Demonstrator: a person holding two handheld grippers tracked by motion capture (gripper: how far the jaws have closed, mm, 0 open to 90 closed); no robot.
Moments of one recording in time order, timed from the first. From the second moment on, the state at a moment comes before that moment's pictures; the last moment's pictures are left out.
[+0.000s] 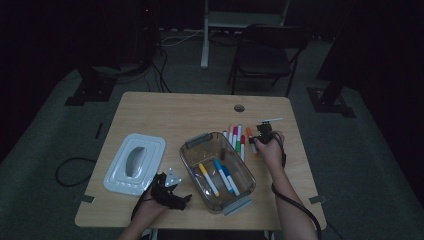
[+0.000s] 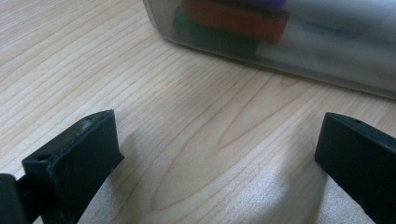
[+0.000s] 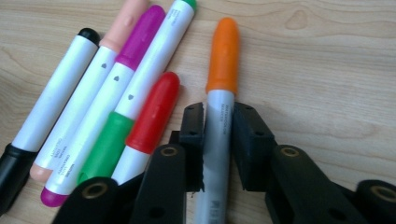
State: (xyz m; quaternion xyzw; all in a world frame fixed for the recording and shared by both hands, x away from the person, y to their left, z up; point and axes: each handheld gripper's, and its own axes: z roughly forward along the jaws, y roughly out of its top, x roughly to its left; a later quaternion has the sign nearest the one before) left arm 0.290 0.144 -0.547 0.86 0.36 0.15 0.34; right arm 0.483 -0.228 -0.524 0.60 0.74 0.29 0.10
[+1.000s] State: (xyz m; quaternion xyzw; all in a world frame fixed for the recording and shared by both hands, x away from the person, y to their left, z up) left arm 0.290 0.144 -0.547 0.86 0.36 0.15 0.34; right arm 0.409 -0.229 -0.426 0.57 0.71 0.40 0.08
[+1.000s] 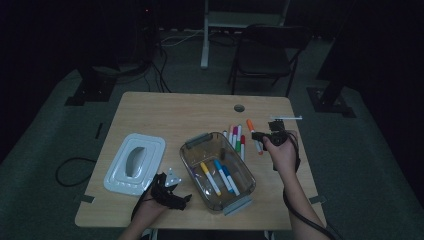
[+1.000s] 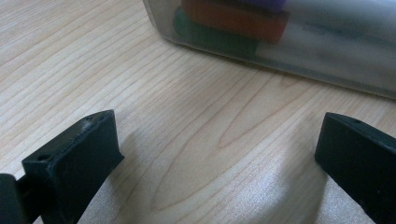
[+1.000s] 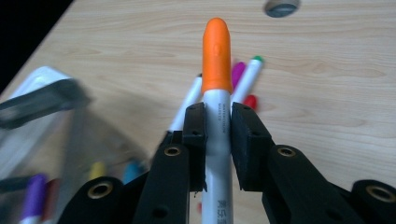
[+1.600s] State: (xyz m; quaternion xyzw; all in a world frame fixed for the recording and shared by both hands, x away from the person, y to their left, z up) left arm 0.290 0.144 -0.547 0.86 0.36 0.15 0.33; right arm 0.344 -0.184 -0.376 0.48 0.75 0.45 0.06
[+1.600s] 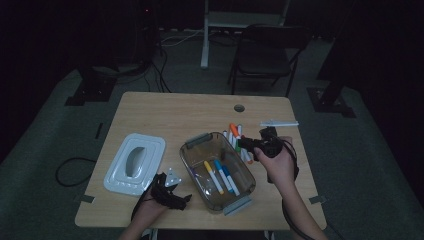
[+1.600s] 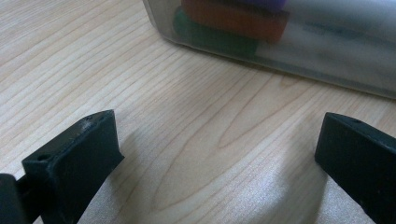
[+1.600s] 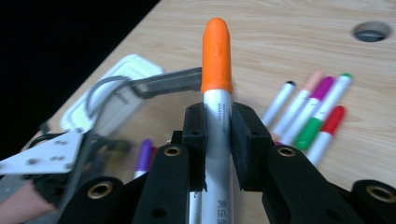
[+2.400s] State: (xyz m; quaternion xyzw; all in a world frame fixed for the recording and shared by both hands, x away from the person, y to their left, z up) left arm 0.290 0.144 -0.547 0.86 0.36 0.15 0.34; right arm 0.320 -0.104 -0.398 0.42 0.81 0.41 -0.01
